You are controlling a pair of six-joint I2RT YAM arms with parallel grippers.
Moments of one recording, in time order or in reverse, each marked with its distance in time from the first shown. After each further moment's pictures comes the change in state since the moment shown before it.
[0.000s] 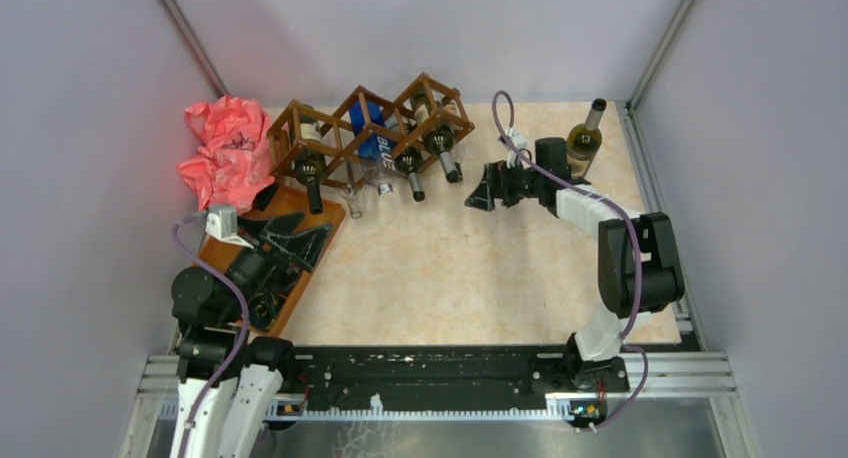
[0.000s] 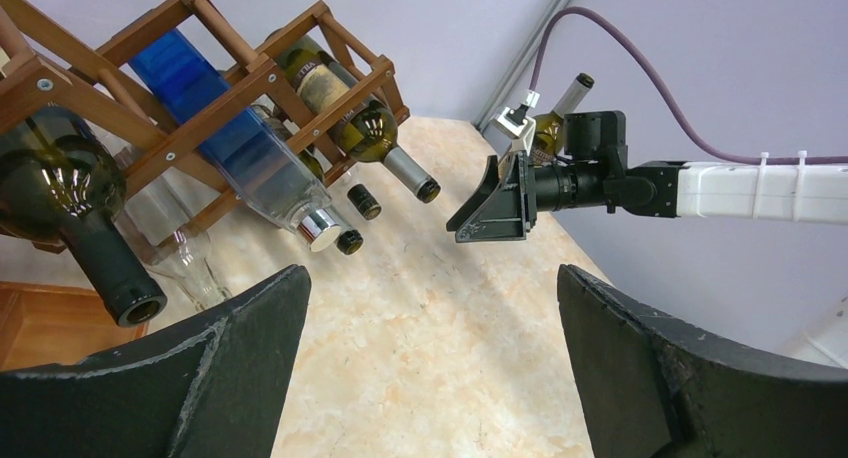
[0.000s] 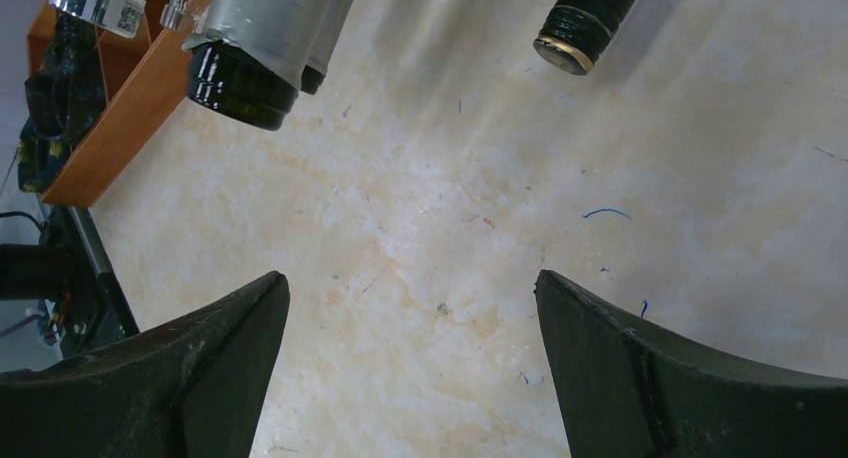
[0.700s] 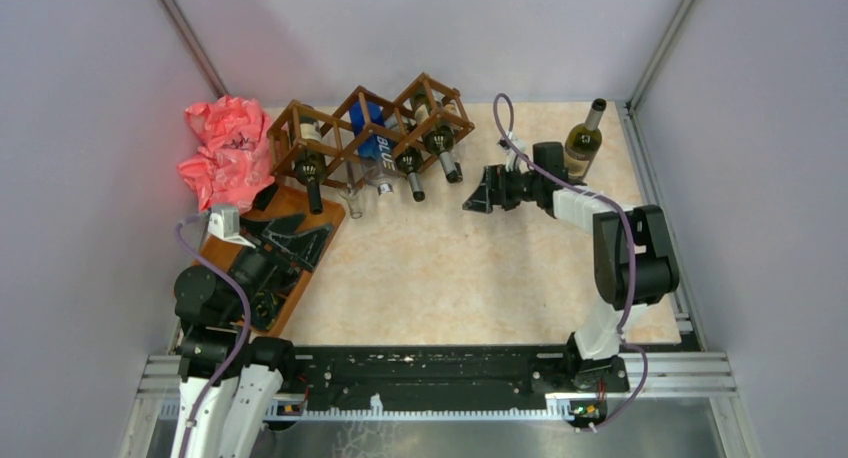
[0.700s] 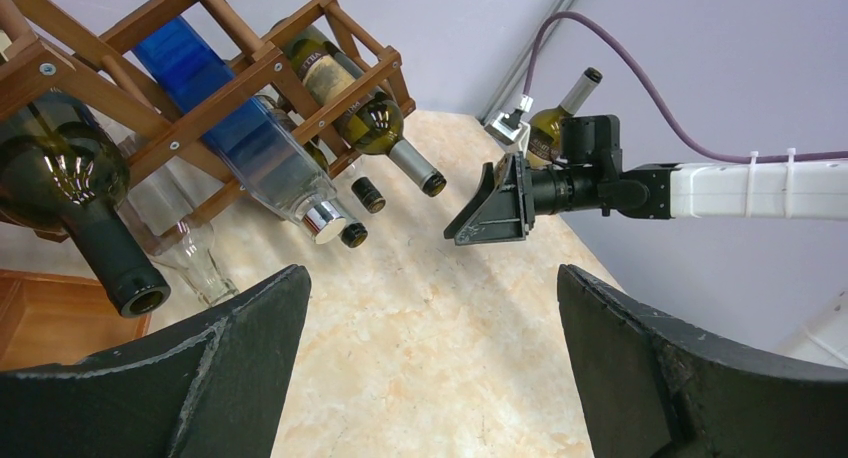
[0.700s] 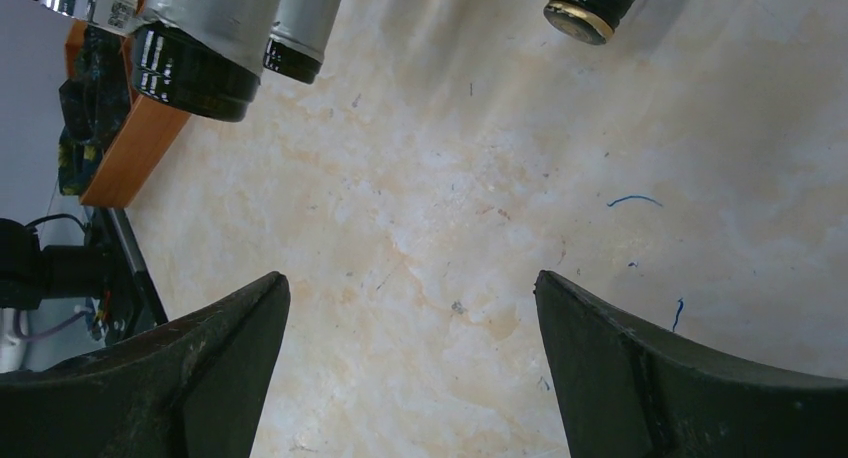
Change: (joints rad) left arm 0.000 -0.002 -0.017 -0.003 -0.006 0.000; right arm -0.011 0.055 -0.013 0.039 -0.050 0.062
